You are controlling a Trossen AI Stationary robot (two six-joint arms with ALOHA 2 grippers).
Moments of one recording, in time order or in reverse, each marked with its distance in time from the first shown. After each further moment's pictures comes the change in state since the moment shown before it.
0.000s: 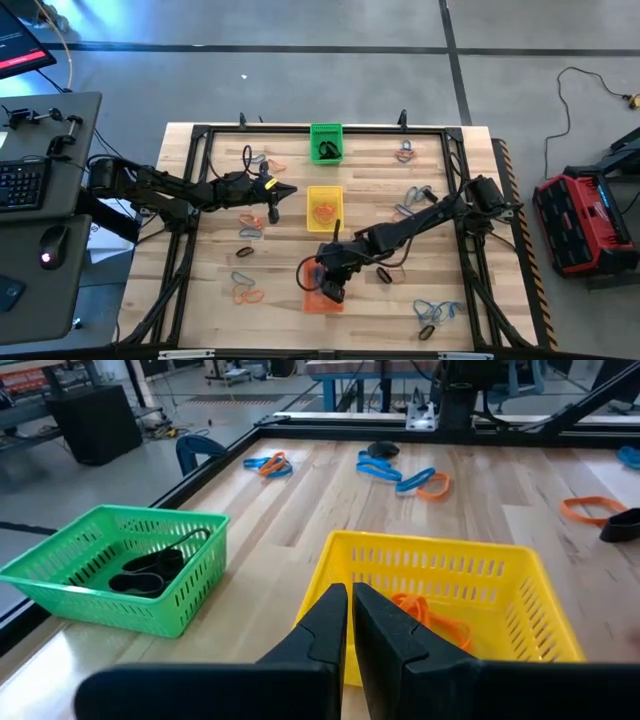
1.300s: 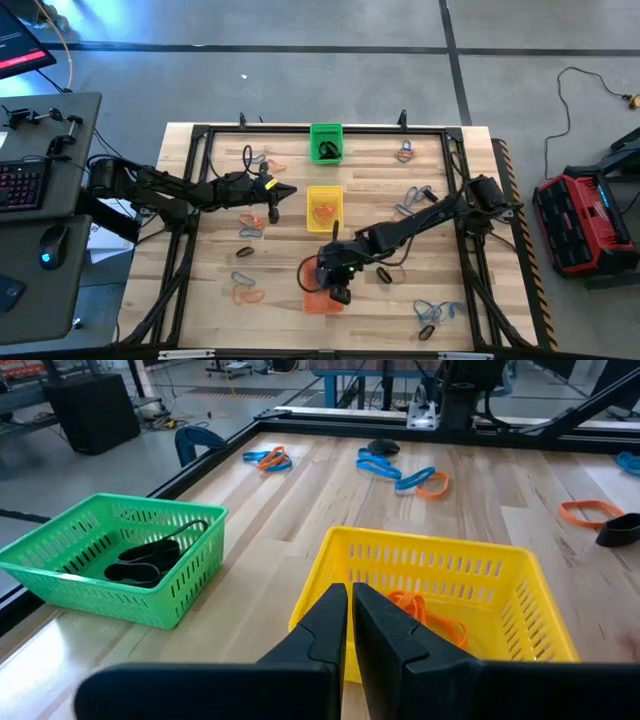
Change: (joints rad) left arm 0.000 0.000 0.000 -0.010 0.000 -0.031; right arm -0.003 -0.005 -0.001 -0.025 -0.051 -0.166
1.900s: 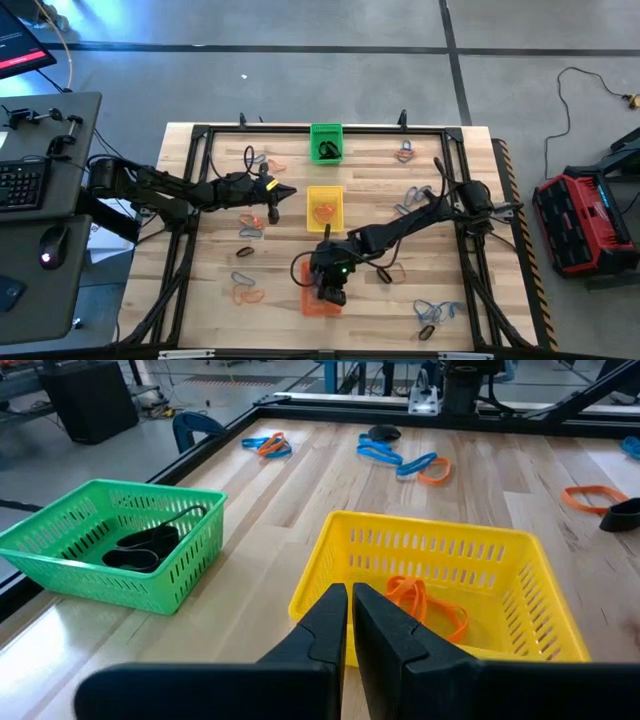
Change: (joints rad) left arm 0.000 0.000 0.000 -0.032 0.000 0.000; right arm -0.034 0.100 0.000 0.182 -0.192 0.027
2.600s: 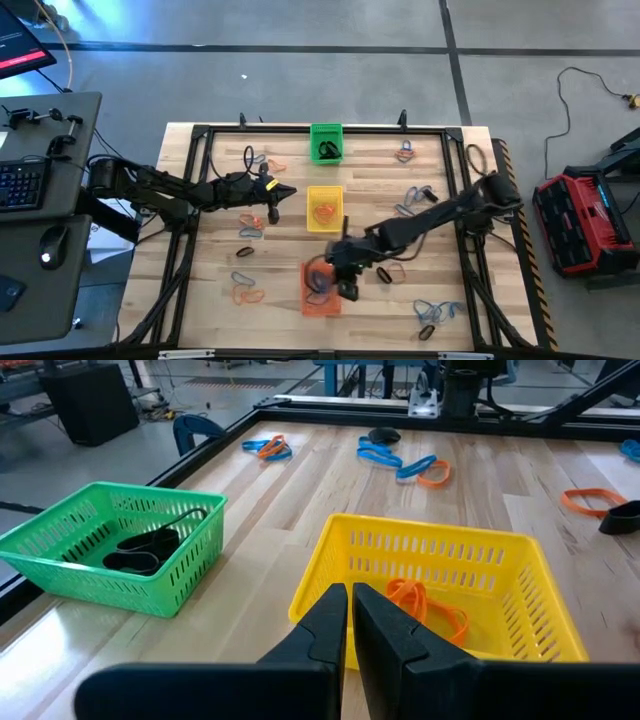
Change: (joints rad) left arm 0.000 0.000 0.000 0.006 0.000 0.000; right arm 0.064 -0.217 0.001 -0.354 0.335 -0.044
